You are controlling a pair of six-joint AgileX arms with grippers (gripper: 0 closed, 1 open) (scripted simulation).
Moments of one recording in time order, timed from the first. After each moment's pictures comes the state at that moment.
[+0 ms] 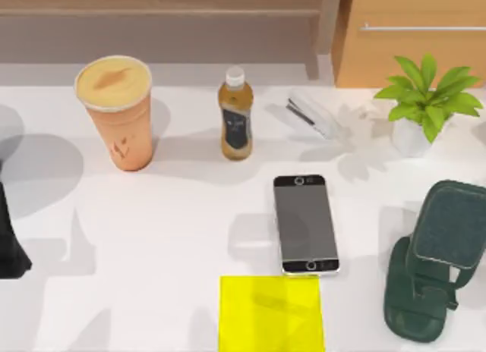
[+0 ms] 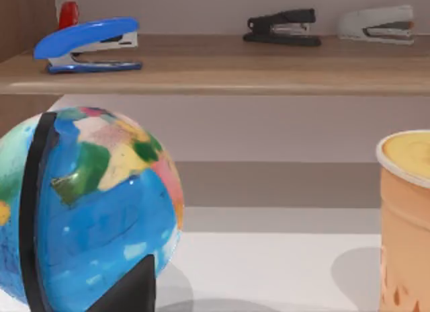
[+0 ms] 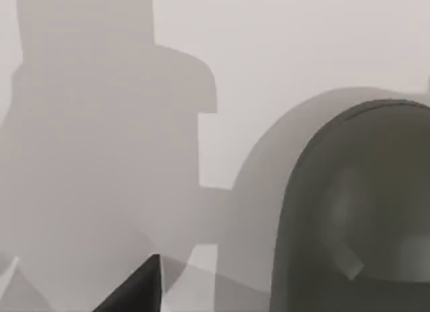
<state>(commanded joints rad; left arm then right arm) 0.00 0.00 0.00 0.00 0.00 0.00 -0.17 1.82 0.95 -0.70 0.01 -0.59</state>
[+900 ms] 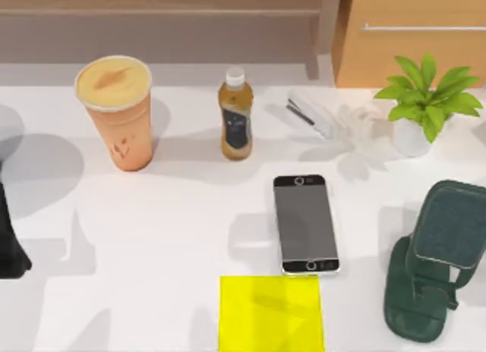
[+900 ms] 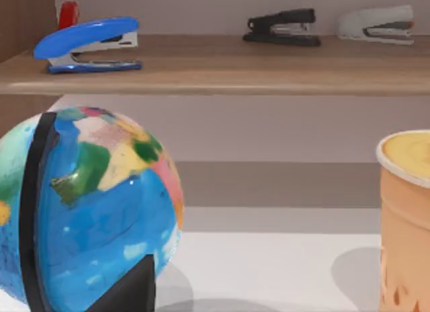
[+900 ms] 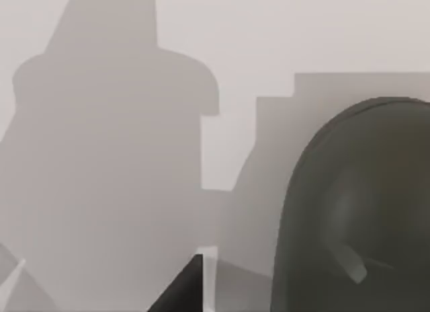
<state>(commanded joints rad) 0.00 0.00 0.00 0.00 0.00 0.00 -0.17 1.82 0.95 -0.70 0.01 -0.59</state>
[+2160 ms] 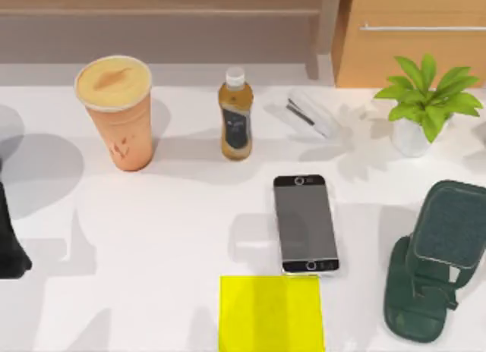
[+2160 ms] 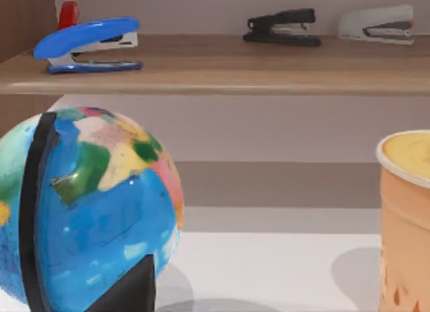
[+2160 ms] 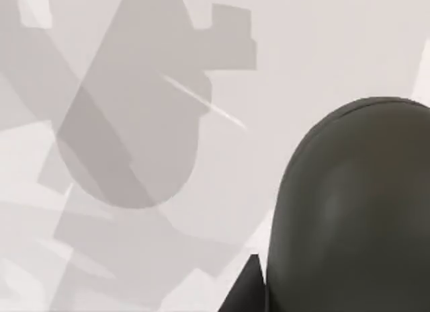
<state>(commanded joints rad) 0.00 0.00 0.00 0.00 0.00 0.00 -0.17 1.67 1.19 -1.09 -0.01 -0.59</state>
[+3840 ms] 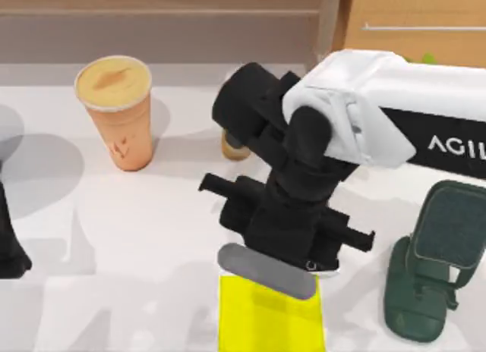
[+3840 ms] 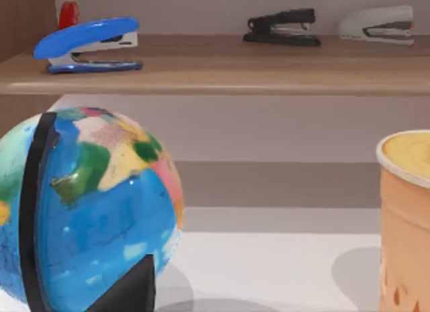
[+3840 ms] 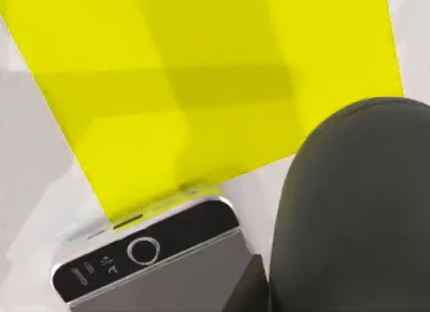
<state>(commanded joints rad) 0.00 0.00 0.00 0.00 0.00 0.00 0.84 1.92 1.44 -0.94 -0.06 -1.95</state>
